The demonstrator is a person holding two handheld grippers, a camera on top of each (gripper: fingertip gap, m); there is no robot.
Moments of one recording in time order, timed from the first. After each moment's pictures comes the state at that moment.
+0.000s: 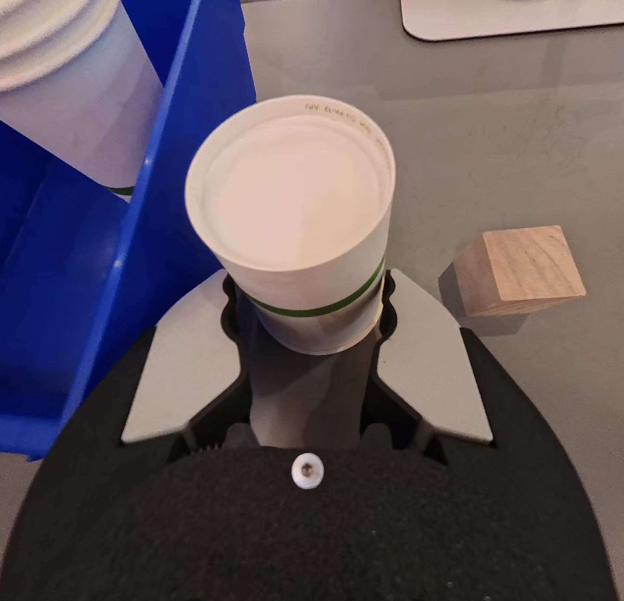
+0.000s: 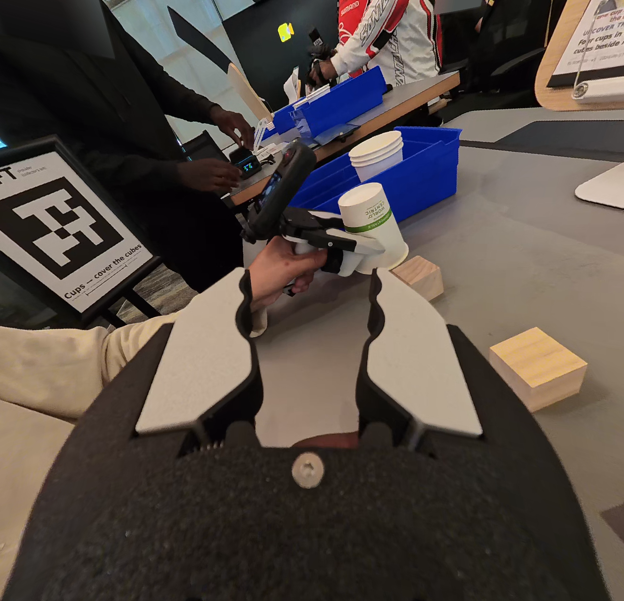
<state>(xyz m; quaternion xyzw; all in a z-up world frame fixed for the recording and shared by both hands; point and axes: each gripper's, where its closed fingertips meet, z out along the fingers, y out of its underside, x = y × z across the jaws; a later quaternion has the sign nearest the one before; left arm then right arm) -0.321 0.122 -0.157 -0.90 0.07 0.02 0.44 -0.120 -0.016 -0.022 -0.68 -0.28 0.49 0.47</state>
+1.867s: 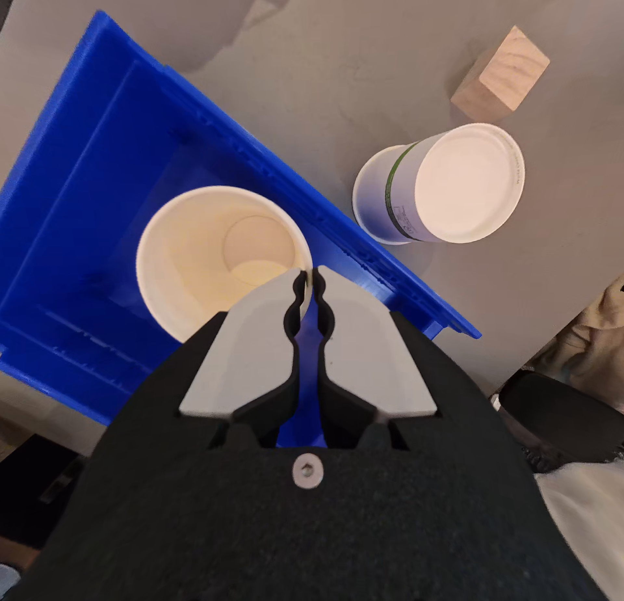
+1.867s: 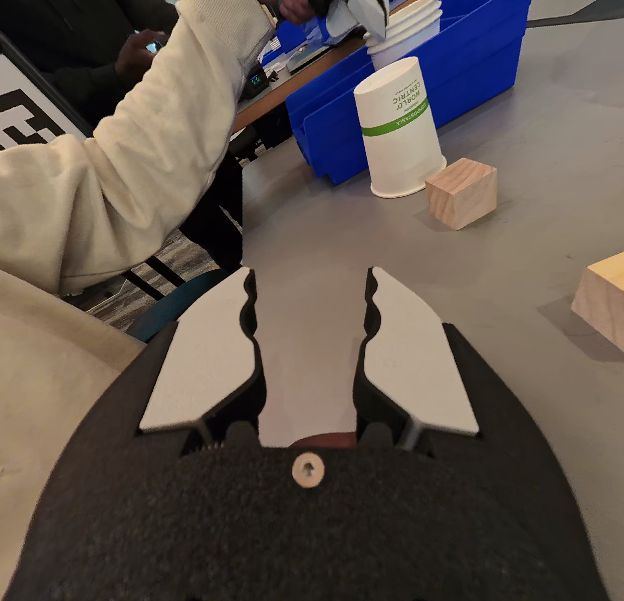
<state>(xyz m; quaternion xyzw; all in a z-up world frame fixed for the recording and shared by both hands) -0.398 0.176 -0.076 -0.85 0.50 -0.10 0.12 -0.149 -0.042 -0.103 -0.71 -0.32 0.49 0.40</state>
